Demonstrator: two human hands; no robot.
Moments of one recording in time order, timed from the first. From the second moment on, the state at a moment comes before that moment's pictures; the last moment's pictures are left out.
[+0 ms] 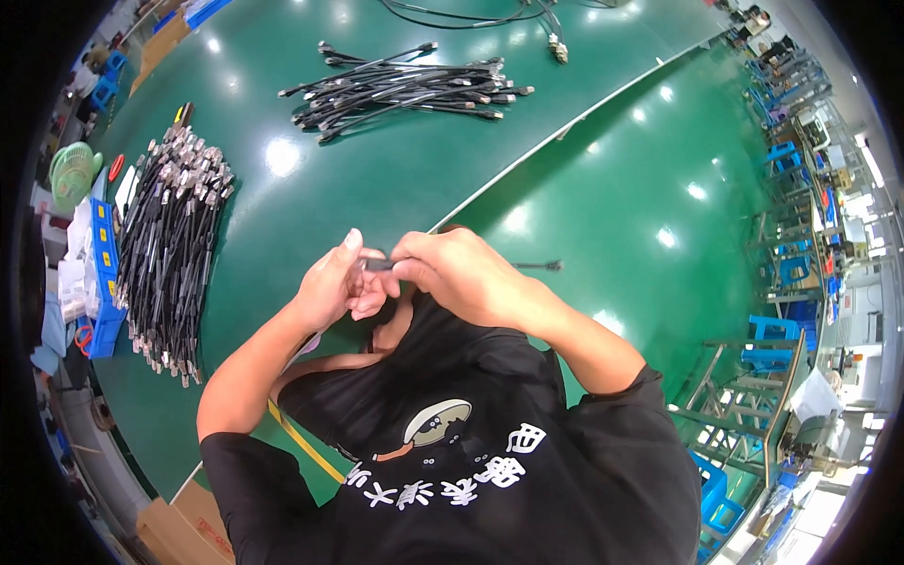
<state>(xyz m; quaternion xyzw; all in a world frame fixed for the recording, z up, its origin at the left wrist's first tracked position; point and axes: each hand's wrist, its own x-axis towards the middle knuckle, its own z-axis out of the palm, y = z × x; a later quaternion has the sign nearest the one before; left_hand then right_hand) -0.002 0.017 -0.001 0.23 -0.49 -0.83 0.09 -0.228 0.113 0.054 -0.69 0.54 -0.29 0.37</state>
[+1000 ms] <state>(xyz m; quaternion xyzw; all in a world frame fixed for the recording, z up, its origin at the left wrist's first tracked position) -0.004 0.018 0.003 0.14 -0.83 -0.47 0.27 -0.234 0.110 0.062 -0.52 0.61 -0.31 0.51</state>
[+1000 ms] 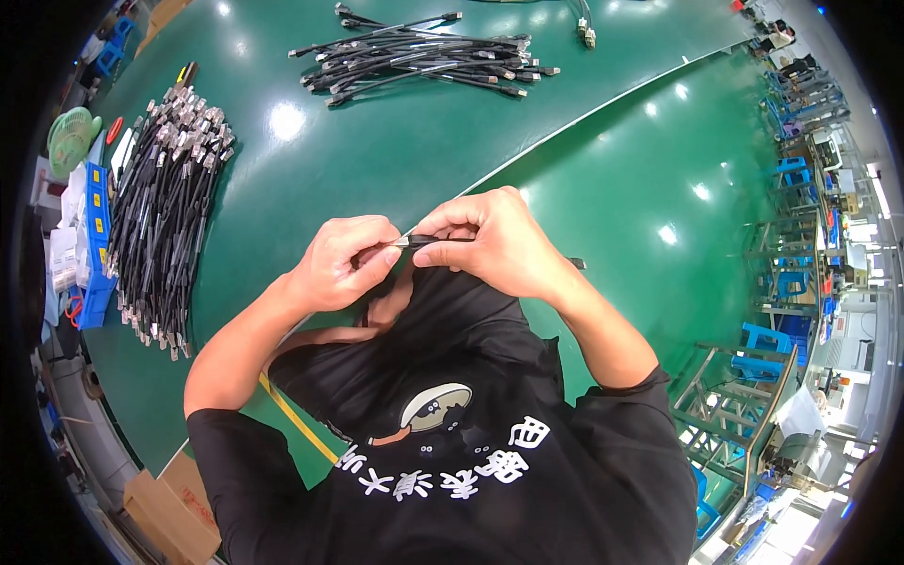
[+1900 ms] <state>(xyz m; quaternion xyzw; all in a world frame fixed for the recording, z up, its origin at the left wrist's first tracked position) -0.003 0.013 0.015 0.05 -0.92 -0.26 0.31 -0.227 0.113 0.057 -0.80 0.48 -0.35 0.10</state>
